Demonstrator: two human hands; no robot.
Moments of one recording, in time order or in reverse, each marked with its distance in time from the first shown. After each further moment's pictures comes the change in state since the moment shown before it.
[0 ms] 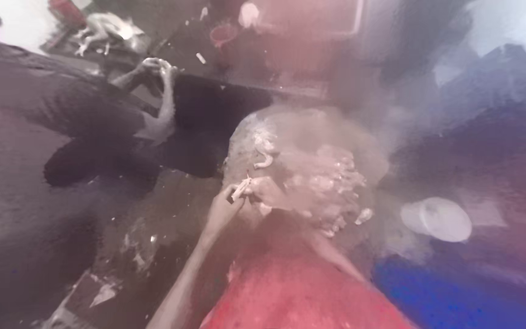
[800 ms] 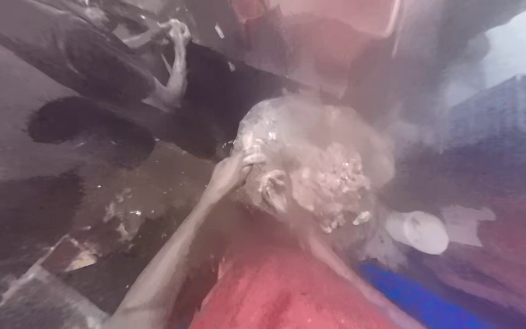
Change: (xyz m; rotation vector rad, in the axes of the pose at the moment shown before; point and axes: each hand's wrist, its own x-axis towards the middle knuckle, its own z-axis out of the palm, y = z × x) left_hand 0.031 0.018 -0.031 0.383 -0.095 0.039; right_hand 0.011 0.018 0.030 -0.649 -0.150 0.137
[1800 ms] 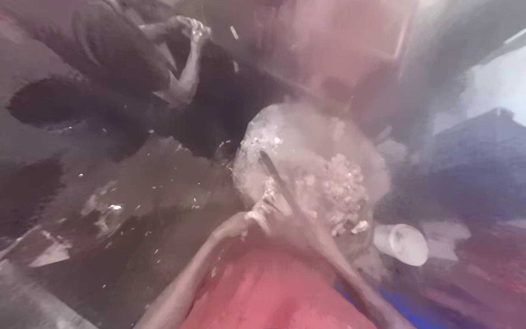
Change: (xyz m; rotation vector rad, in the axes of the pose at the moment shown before) left_hand -0.066 -0.112 0.136 -0.526 -0.655 -0.146; right_hand -0.025 -0.072 -0.062 0.272 0.318 -0.136
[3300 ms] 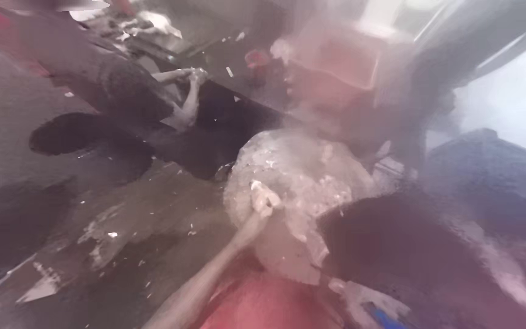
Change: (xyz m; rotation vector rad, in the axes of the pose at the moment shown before) left_hand 0.055 0.105 0.027 0.049 0.400 0.058; right_hand -0.101 0.015 -0.046 0.766 0.170 0.047
